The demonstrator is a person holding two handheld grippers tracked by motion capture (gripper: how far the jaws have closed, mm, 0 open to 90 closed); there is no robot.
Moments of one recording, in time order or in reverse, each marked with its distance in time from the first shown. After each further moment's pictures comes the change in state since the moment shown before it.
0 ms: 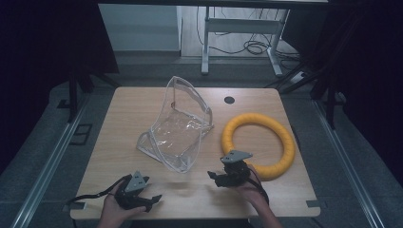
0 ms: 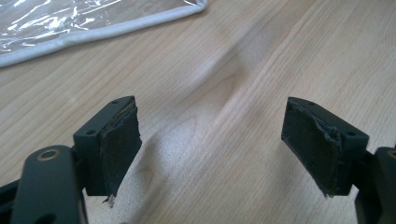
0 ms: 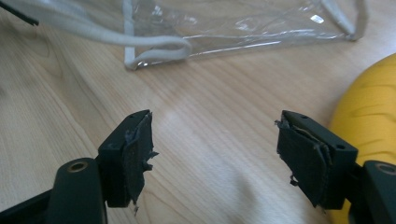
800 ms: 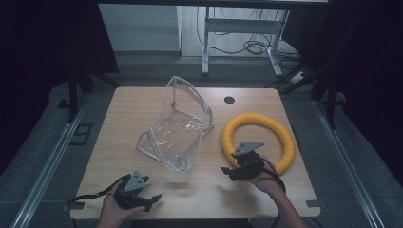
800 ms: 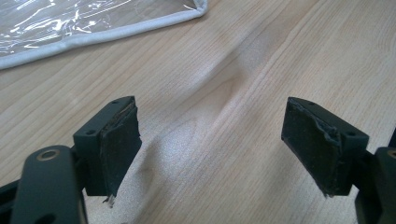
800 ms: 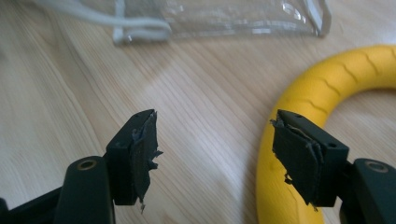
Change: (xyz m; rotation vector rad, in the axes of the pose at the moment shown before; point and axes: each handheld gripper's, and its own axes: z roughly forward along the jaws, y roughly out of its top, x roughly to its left) left arm 0.000 0.000 -0.004 -0.006 -0.005 -0.002; right arm -0.032 0.012 -0.030 0.121 0.022 -0.090
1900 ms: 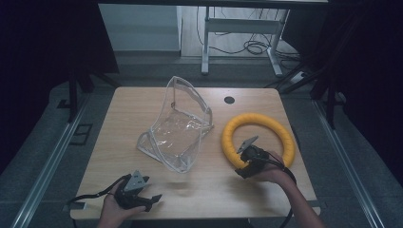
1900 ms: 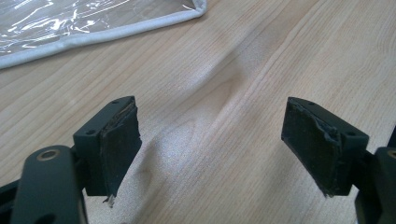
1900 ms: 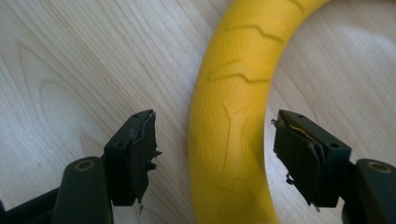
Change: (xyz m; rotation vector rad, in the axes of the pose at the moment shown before) left arm 0.000 0.001 0.001 0.001 -0.004 -0.007; right arm -0.038 -0.014 0.018 0.329 -0.024 -0.061
